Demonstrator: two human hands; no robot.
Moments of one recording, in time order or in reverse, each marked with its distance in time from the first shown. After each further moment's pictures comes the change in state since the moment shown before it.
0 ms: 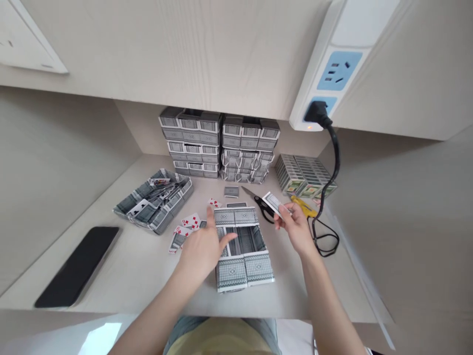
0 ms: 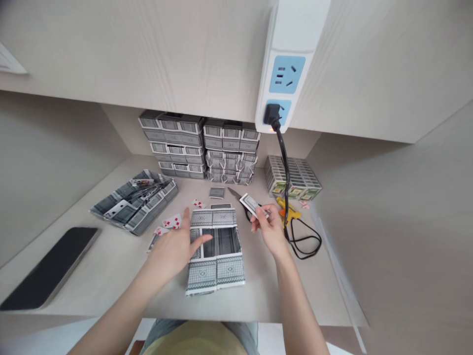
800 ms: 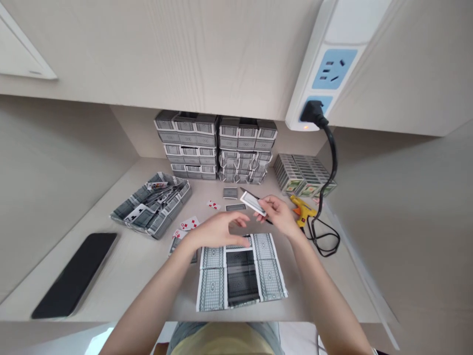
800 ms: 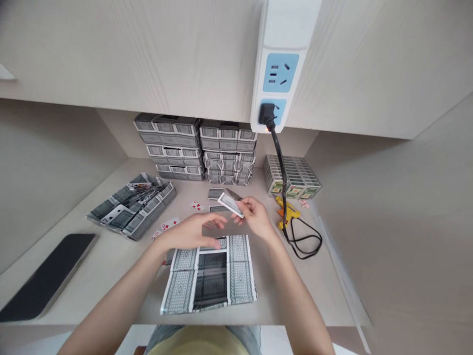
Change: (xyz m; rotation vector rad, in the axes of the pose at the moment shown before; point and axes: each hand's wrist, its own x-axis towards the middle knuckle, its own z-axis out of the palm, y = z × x) left_hand 0.057 0.000 0.006 -0.907 -0.330 0.683; right_hand 0.034 0.004 0.023 -0.151 -0.252 0.087
